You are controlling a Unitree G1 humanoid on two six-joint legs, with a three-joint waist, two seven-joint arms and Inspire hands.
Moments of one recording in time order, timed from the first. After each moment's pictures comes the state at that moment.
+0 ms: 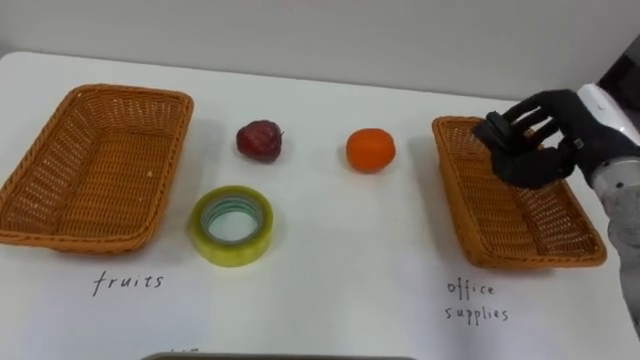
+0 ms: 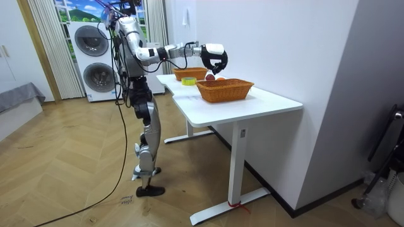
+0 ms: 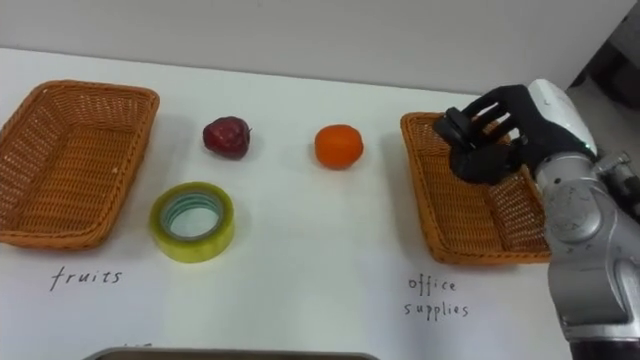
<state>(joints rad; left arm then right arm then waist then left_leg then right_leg) 0.28 0.25 0.15 1.07 0.17 0.17 0.11 -0.17 -0.52 -0.09 0.04 -0.52 0.26 0.20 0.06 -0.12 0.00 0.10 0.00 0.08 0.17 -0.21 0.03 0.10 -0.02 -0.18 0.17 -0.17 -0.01</state>
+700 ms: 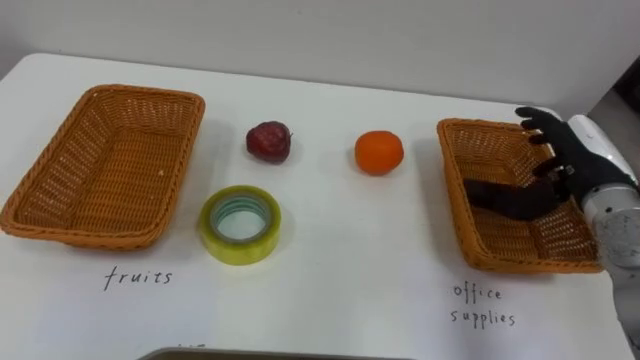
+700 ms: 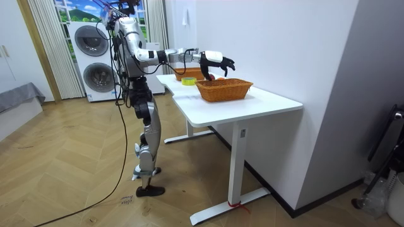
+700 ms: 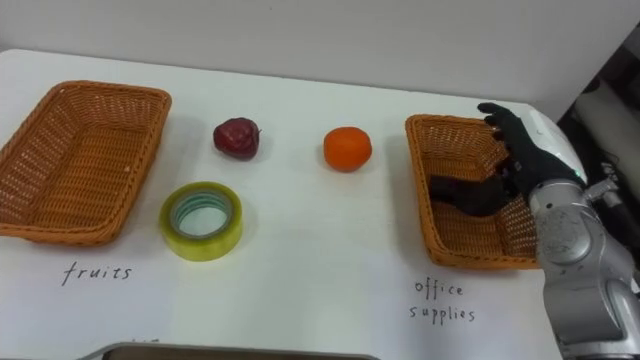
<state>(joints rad) 0.28 0.25 0.14 1.08 0.17 0.18 0.13 -0.11 -0.52 -0.06 0.08 -0.47 0.25 0.15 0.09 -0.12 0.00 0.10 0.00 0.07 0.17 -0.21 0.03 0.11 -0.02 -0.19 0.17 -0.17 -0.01</state>
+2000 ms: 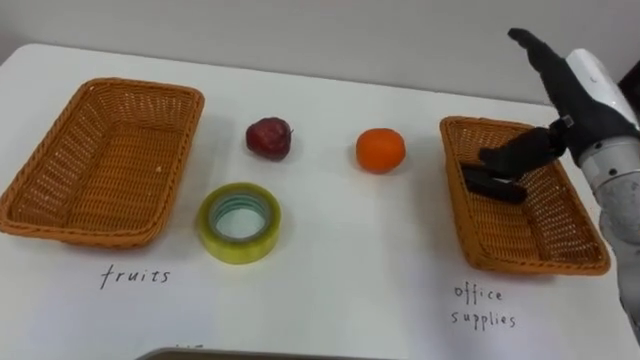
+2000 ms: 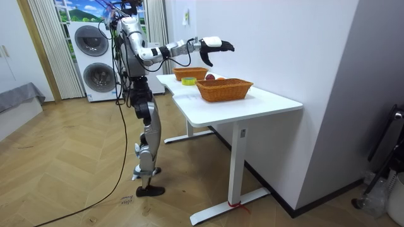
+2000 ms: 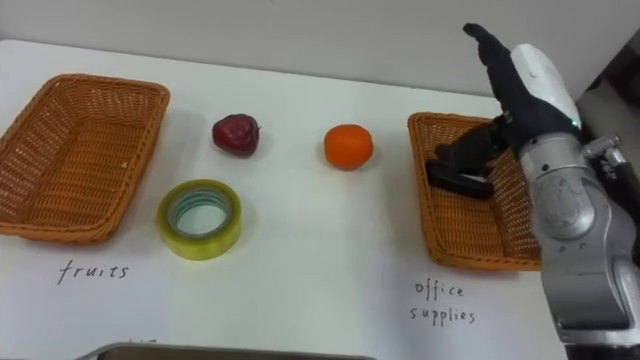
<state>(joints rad) 0.24 0.25 0.15 1.08 0.17 0.16 0.12 -0.17 -0.52 -0.06 -0.17 -0.41 0.21 0.14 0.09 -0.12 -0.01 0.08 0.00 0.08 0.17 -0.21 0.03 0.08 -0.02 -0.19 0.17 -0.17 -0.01</state>
